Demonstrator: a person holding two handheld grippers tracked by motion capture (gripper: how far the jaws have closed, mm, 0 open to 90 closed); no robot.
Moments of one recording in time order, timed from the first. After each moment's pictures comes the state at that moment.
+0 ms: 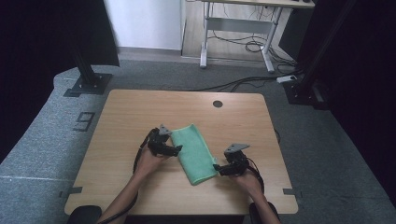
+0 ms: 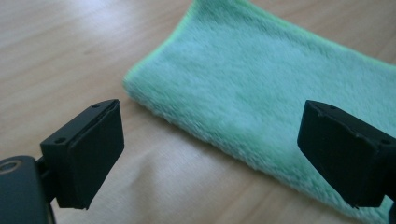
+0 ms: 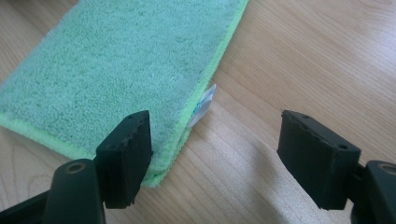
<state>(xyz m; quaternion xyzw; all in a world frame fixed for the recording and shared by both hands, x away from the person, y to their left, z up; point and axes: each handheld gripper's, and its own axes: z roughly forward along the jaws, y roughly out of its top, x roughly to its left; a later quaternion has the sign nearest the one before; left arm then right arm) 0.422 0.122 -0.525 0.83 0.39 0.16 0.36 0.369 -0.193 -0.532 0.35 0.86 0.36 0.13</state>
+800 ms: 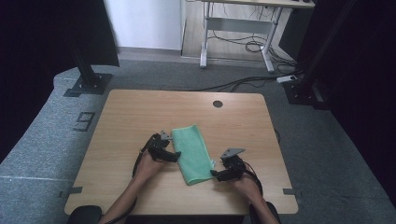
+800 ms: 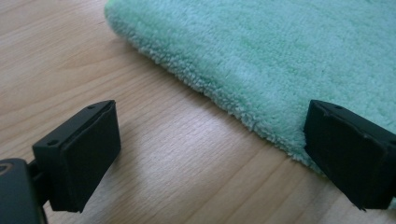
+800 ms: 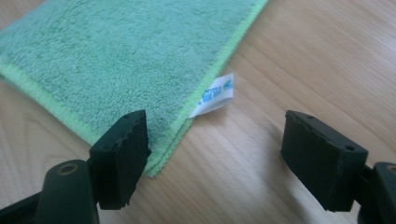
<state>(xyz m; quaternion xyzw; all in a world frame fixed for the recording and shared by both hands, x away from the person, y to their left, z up) 0.423 0.128 -0.547 0.84 0.40 0.15 0.32 0.359 -0.180 -0.544 0.33 0.87 0.34 0.12</state>
